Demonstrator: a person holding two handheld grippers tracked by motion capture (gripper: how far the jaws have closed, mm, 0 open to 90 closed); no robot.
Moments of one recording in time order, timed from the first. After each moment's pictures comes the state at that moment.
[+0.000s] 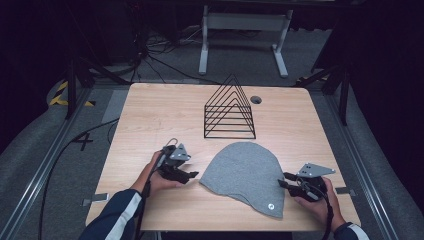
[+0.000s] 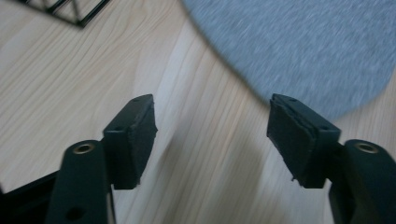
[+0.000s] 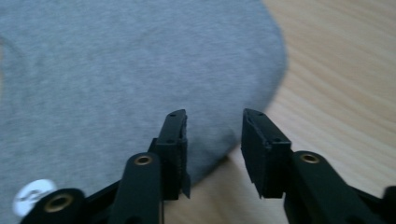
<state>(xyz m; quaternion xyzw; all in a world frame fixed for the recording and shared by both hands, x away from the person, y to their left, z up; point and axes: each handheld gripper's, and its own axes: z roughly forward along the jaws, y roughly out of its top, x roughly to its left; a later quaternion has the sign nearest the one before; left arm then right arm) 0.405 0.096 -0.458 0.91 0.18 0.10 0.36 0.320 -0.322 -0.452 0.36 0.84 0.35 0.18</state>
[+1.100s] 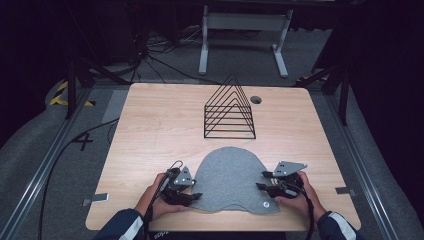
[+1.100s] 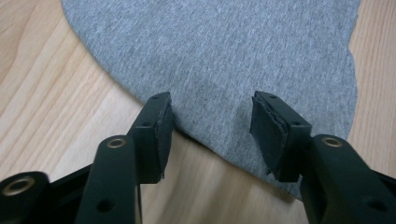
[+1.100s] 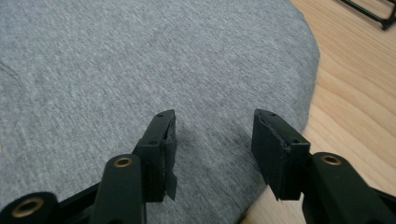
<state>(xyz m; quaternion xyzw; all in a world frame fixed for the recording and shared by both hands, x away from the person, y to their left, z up) 0.335 0.102 -0.467 0.91 0.19 0.07 0.35 0.344 -0.271 -0.461 0.27 0.88 0.36 0.15</state>
